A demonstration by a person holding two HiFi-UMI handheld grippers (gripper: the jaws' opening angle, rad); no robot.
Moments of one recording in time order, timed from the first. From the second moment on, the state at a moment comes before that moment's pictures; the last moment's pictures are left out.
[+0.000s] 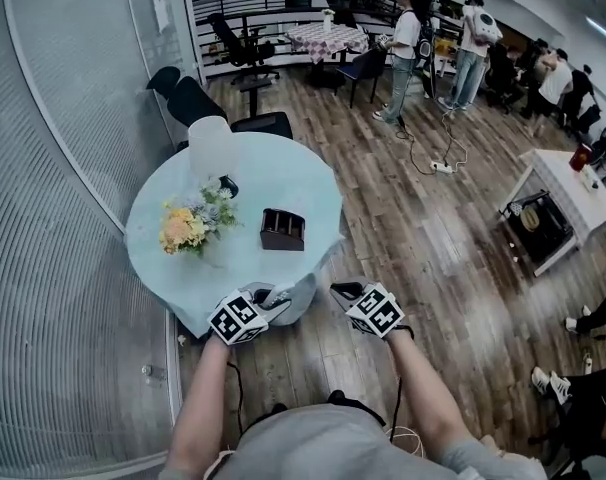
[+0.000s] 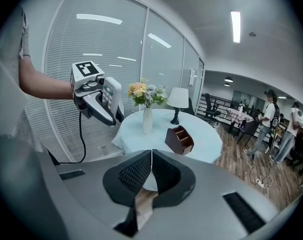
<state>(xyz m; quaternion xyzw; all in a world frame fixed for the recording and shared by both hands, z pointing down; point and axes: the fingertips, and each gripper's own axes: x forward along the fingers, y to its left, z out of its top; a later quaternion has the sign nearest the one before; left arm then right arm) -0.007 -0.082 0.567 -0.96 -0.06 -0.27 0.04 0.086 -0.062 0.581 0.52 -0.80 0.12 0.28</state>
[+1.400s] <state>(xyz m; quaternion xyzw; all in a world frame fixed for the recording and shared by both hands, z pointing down) 0.087 -0.045 0.555 -0.96 0.00 -0.27 0.03 0.173 -0.024 0.583 0.47 -0.83 0.10 0.29</state>
